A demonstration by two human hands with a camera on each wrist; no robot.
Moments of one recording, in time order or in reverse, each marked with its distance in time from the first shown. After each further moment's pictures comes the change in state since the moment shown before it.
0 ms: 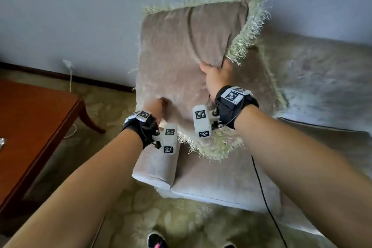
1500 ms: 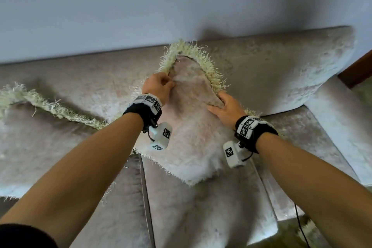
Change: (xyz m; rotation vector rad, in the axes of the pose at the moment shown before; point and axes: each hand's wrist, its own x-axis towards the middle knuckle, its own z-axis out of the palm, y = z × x) left_hand -0.045 0.257 0.801 0.597 -0.140 0.812; right_hand 0.347 0.000 -0.772 -0.734 0.023 -0.095
